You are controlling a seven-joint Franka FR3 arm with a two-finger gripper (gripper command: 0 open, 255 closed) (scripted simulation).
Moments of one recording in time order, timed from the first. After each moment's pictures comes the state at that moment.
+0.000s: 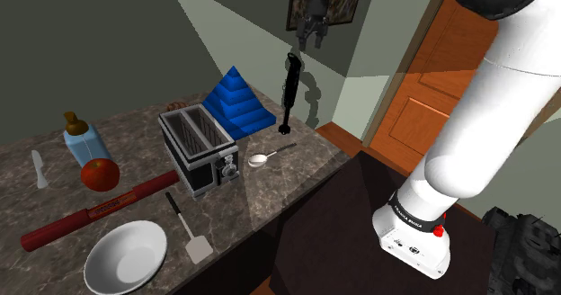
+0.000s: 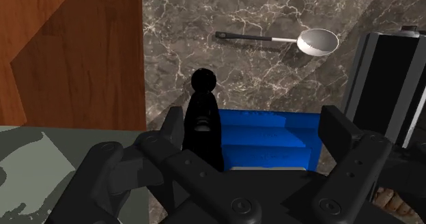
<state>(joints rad) -0.01 0.10 -0.28 -1.71 0.07 1.71 -0.29</state>
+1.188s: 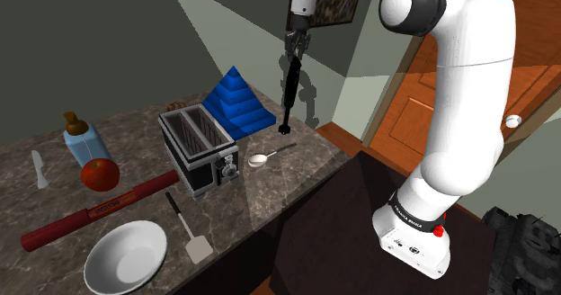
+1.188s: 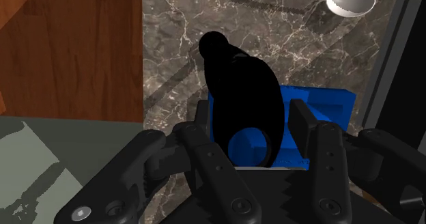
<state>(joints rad) -0.09 0.47 -0.28 -1.38 0.19 1.72 -0.40</state>
